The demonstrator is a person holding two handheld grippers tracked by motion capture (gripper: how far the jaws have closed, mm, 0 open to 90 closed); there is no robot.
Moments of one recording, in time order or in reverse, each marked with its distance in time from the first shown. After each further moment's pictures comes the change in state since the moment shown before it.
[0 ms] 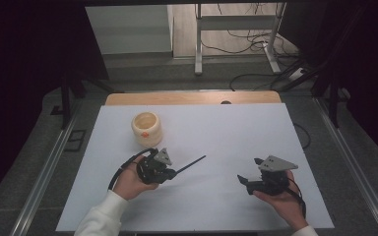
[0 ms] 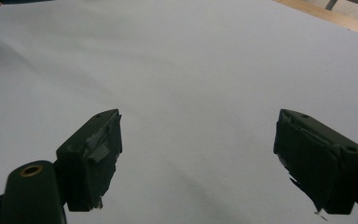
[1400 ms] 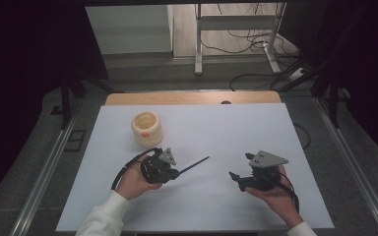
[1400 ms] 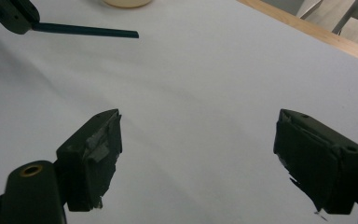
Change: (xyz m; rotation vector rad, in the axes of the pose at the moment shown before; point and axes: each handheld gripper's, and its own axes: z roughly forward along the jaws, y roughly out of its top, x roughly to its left) left arm -0.002 0.009 0.005 0.017 -0.005 0.020; right arm 0.012 0.025 0.009 -0.016 0.033 -0.068
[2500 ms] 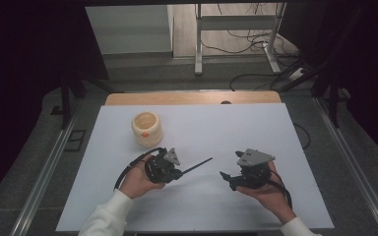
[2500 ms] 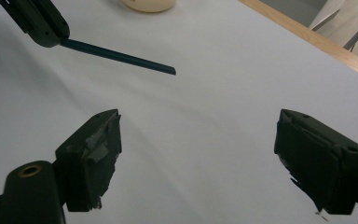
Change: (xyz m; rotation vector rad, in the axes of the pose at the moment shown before) left arm -0.002 0.009 0.006 0.029 -0.006 0.025; right arm 0.014 0.020 0.015 0.020 0.036 -0.089
